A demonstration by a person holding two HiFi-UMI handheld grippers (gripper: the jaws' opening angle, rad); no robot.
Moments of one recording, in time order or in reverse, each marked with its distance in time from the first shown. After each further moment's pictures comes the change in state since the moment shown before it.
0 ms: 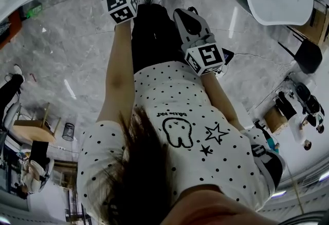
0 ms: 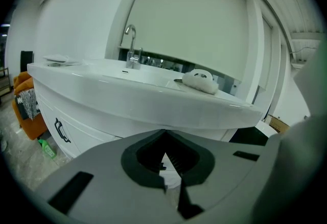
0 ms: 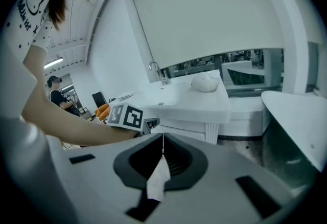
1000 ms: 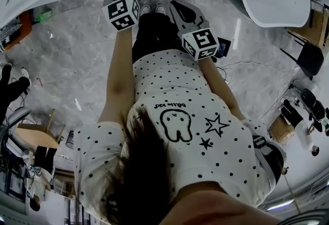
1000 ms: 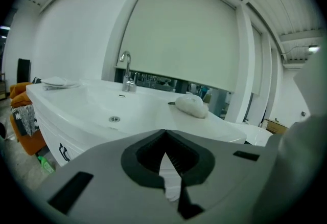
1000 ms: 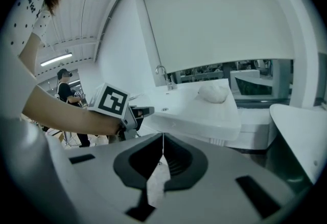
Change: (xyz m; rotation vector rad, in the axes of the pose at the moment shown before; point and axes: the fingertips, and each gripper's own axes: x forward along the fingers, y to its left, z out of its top) left arm -0.053 -0.017 0.081 0.047 -0.136 -0.034; right arm 0.012 0.004 0.030 -0.092 -0.048 0.035
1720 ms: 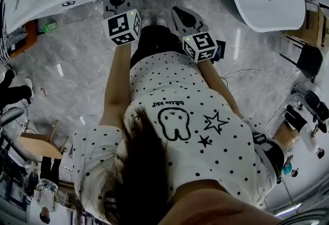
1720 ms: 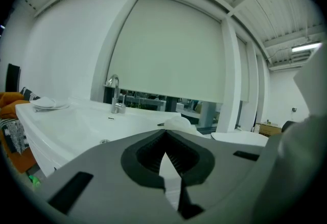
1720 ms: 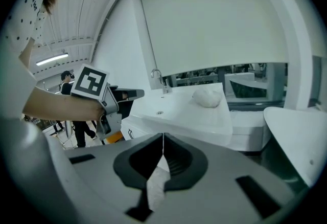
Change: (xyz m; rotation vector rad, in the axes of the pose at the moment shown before) left arm -0.032 -0.030 0.079 0.069 -0.145 -0.097; right arm -0.006 -0.014 0.014 0.009 -0.023 -0.049
